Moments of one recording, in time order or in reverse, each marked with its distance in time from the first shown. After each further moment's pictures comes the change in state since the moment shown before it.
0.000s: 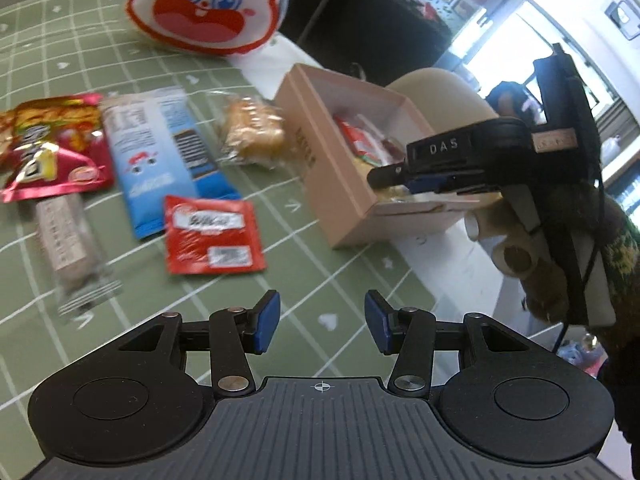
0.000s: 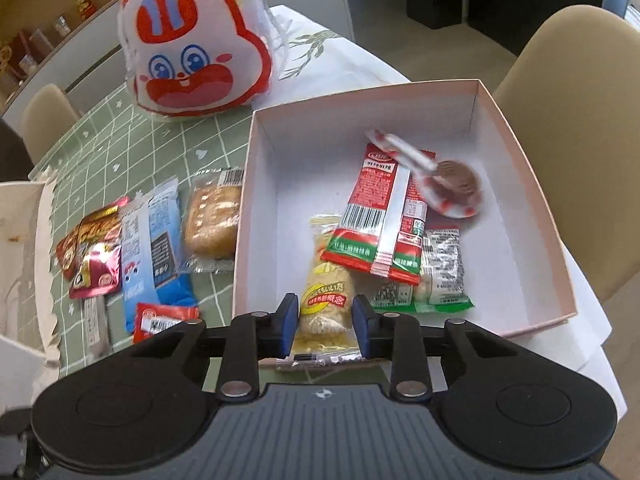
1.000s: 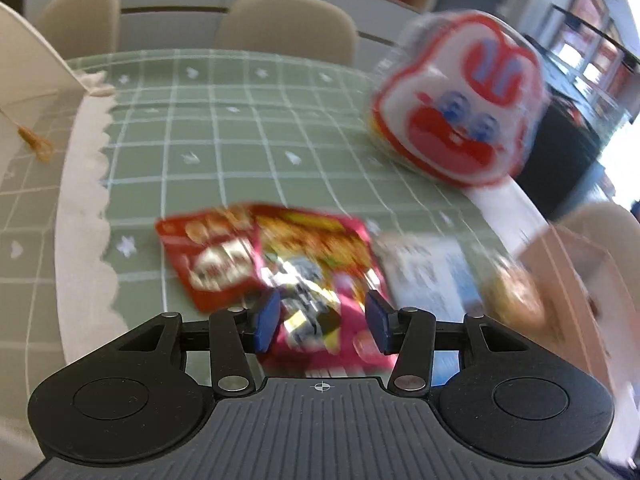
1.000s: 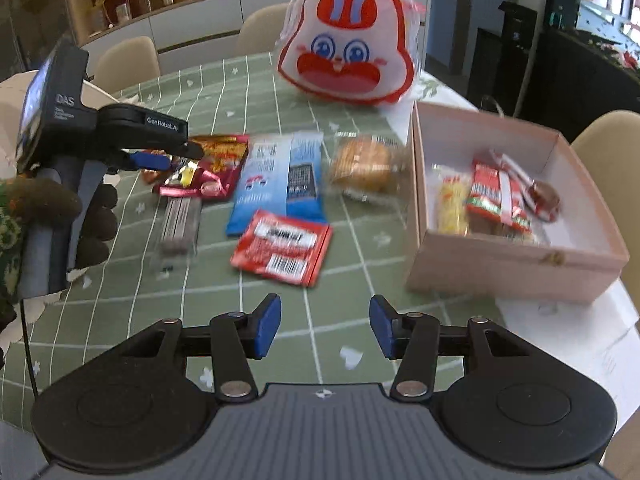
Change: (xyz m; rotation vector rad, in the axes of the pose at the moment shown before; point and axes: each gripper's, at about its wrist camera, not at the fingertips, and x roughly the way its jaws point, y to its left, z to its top) left arm -0.014 0.128 0.059 -0.193 -0.263 0.404; right arm -0.030 0.095 -0.132 -0.296 -0.197 0.005
